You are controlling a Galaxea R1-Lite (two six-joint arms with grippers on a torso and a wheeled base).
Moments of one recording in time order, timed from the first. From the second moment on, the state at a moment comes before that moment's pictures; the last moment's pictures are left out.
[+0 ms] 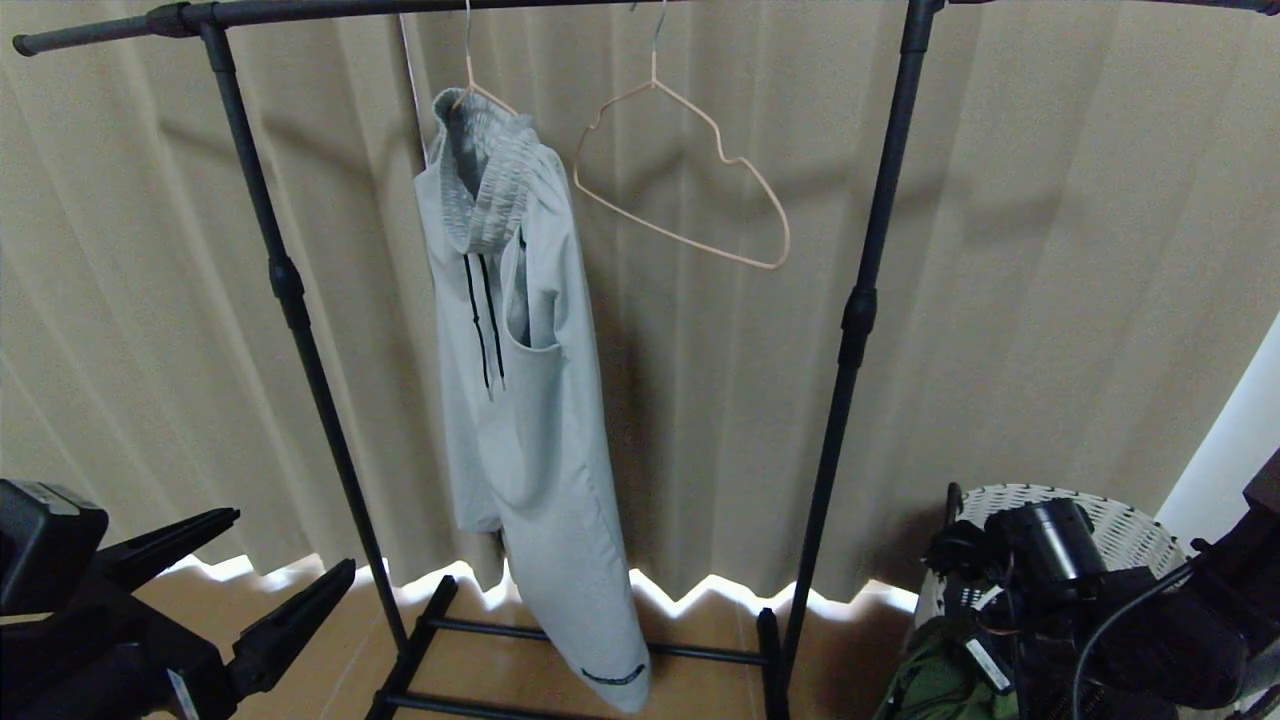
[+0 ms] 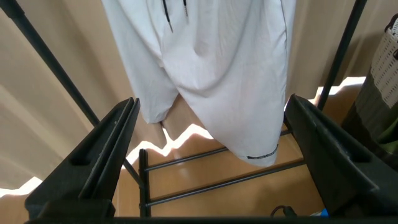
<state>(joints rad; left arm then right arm) -0.26 1.09 -0.11 -0.81 -0.05 0.16 0.17 2.00 -0.44 -0.51 -0.32 -0.26</state>
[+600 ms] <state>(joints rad) -0.26 1.09 -0.11 -0.80 -0.05 0.16 0.18 1.81 -0.44 -0.41 -0.33 -0.28</state>
